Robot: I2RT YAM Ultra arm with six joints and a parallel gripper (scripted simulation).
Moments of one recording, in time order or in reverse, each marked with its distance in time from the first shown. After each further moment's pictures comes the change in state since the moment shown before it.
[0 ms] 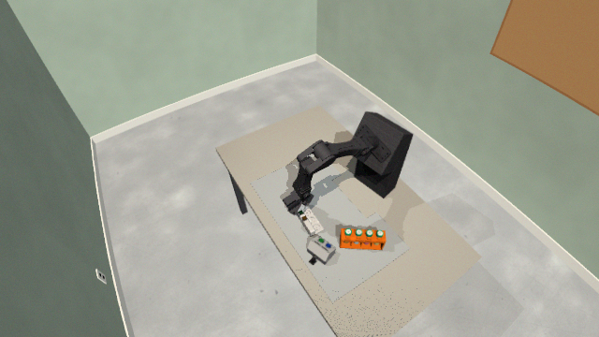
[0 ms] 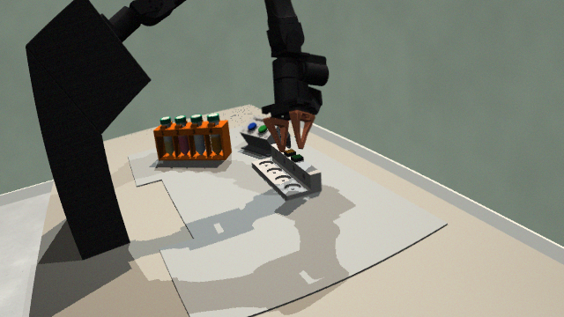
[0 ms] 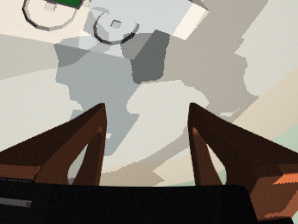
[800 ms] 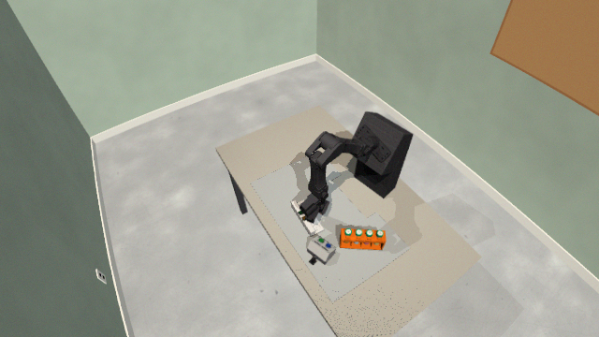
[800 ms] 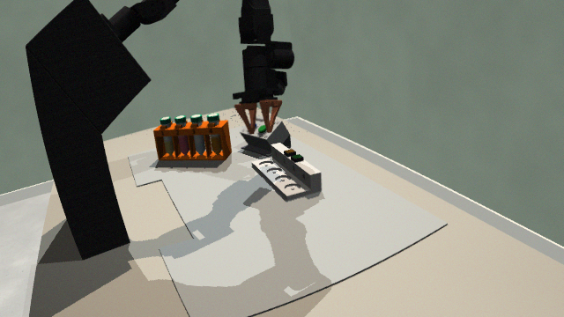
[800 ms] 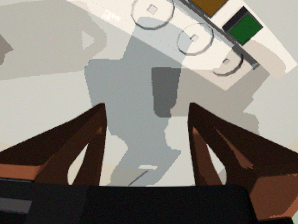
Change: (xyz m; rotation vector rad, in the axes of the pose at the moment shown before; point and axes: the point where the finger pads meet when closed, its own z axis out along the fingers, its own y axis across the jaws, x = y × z) arm -0.015 0.096 -0.055 -0.106 -0.193 -0.118
